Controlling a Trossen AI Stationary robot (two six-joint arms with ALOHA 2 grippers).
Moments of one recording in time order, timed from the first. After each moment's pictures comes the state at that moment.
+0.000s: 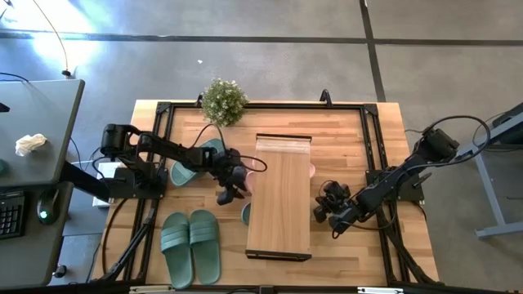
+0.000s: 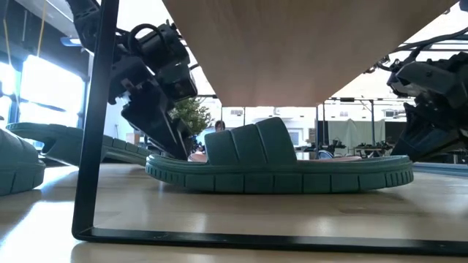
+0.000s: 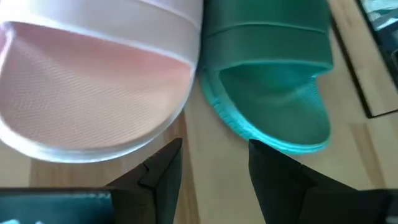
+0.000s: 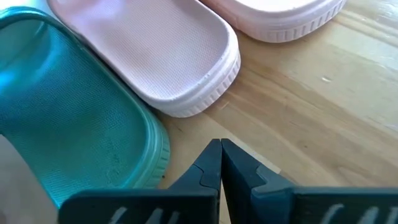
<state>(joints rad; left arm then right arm) 0.22 1.64 0.66 0.09 0.46 -0.02 0.64 1.45 0.51 -0.25 0.66 1.48</state>
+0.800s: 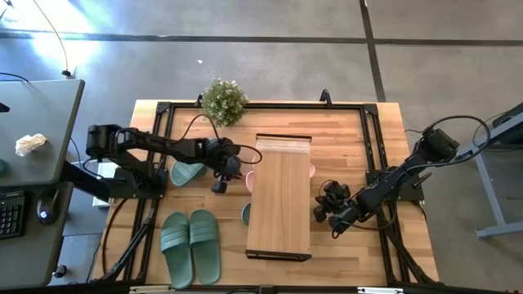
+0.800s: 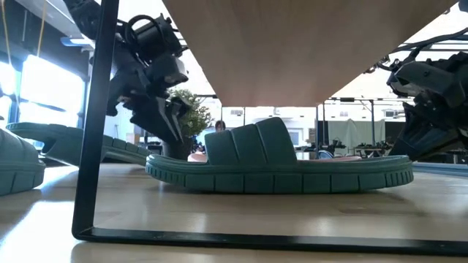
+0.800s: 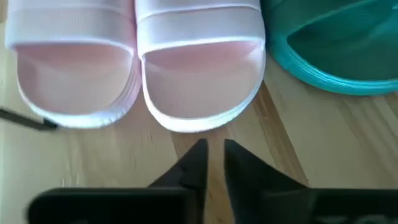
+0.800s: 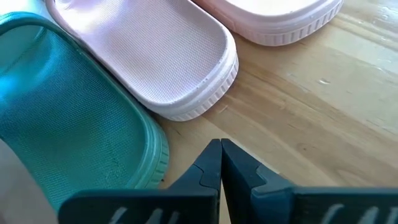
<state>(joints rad) 0.30 1.50 0.66 -0.08 0.26 0.41 0.64 1.45 0.51 -0.26 0.67 1.48</state>
